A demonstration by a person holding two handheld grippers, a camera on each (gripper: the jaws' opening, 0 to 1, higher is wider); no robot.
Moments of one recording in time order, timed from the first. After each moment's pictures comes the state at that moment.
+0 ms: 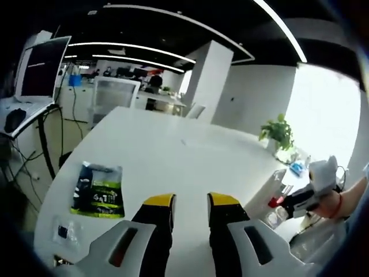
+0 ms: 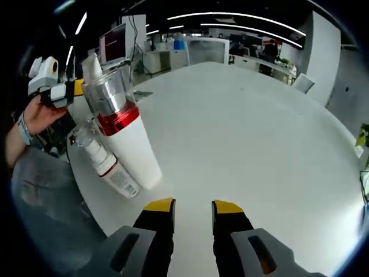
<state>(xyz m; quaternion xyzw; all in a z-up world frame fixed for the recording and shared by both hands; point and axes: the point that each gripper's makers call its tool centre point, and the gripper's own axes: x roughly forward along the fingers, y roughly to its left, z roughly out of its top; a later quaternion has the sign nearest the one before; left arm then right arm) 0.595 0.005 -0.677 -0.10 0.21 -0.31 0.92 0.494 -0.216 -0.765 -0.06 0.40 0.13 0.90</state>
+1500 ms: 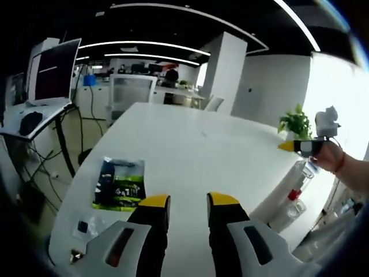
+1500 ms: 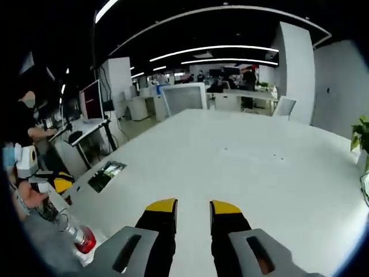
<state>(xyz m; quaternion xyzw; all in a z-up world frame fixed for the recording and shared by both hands) 0.602 0.036 -0.689 -0.05 0.23 -0.24 0.94 0.627 -0.250 -0.657 0.00 0.25 0.12 0.96</state>
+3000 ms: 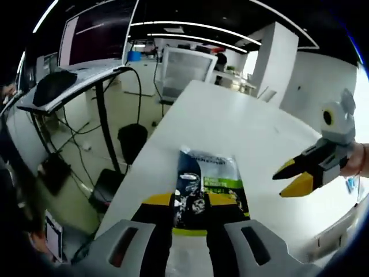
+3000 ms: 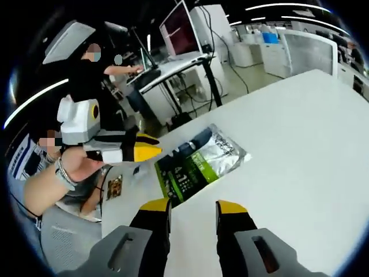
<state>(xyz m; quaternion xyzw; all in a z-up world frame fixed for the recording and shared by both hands) 0.706 0.159 -0.779 -0.08 0.32 -0.08 0.94 0.696 0.038 -0.777 -0.05 0.43 0.48 0.76</state>
